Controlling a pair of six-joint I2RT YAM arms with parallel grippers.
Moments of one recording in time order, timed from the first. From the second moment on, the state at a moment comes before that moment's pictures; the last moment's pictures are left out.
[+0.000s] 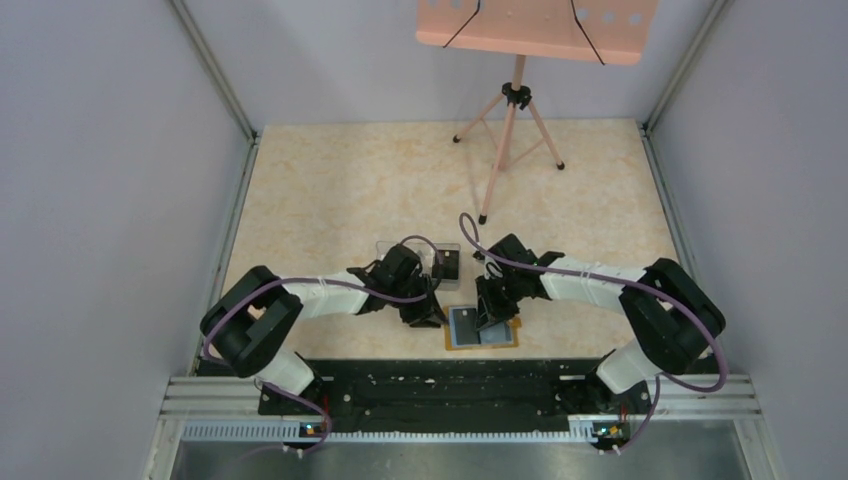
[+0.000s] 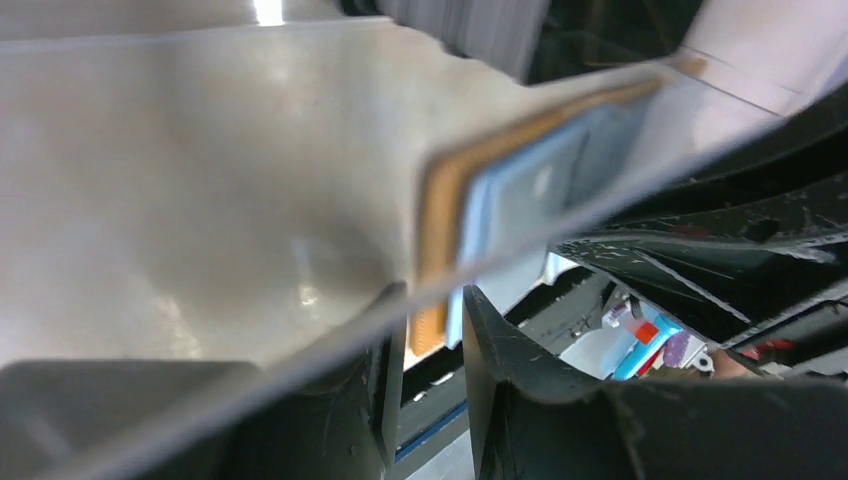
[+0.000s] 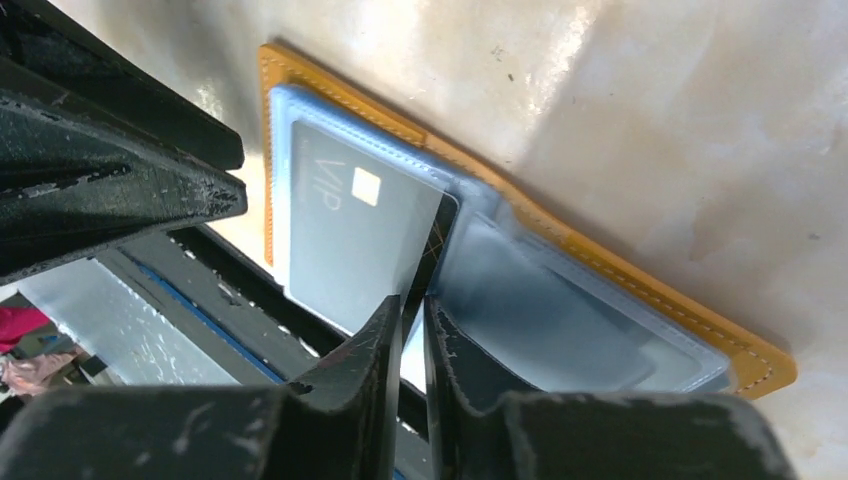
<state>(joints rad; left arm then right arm) -0.76 1.52 0.63 -0.05 0.40 -1.03 0.70 1.50 0.71 -0.36 -0.42 0.48</state>
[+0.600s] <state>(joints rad) -0.77 1.58 0.69 -0.05 0.34 -1.07 0.68 1.54 0.69 -0.31 -0.47 0.48</state>
